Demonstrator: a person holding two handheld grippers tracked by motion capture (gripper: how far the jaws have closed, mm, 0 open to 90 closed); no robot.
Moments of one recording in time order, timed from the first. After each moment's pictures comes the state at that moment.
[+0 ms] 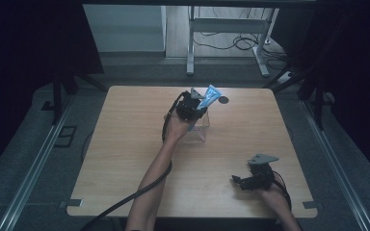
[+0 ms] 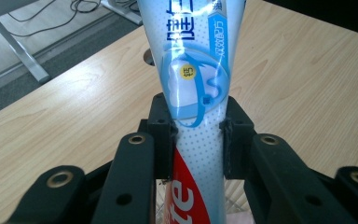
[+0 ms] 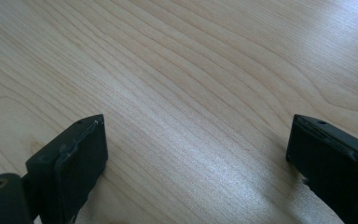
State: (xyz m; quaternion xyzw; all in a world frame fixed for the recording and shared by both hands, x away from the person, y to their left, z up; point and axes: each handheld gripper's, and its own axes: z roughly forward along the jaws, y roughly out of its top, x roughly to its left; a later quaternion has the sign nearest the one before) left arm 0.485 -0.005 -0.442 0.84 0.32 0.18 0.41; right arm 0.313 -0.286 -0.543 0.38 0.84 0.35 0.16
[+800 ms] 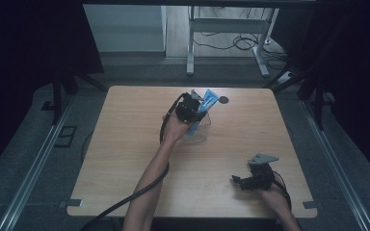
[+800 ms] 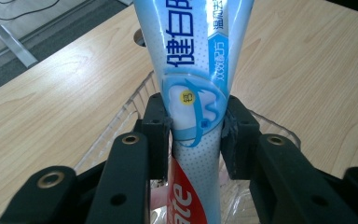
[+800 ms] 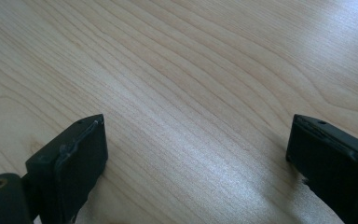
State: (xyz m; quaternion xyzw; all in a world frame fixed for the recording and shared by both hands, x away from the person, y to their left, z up) left arm 0.481 -0.003 -0.442 0.85 0.32 0.16 0.38; right arm 0.313 -0.286 -0.543 0.38 0.84 0.35 0.16
